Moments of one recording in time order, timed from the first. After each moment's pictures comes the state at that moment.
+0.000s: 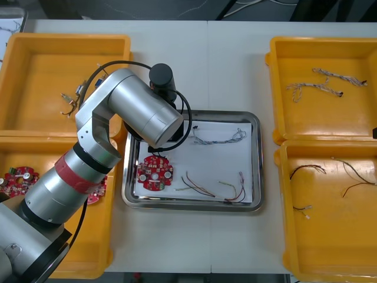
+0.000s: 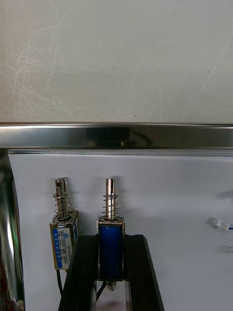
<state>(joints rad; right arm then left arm) -0.28 -0.84 -0.36 -2.09 -0.92 1.92 1.18 -0.67 0.27 -0.50 -1.67 0.20 1.59 -0.84</state>
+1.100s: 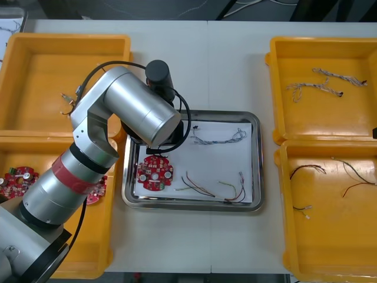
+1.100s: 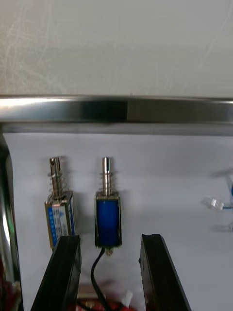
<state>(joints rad) -0.28 -0.84 -0.36 -2.09 -0.92 1.92 1.18 -0.66 0.27 -0.47 -1.71 0.25 1.65 -0.84</state>
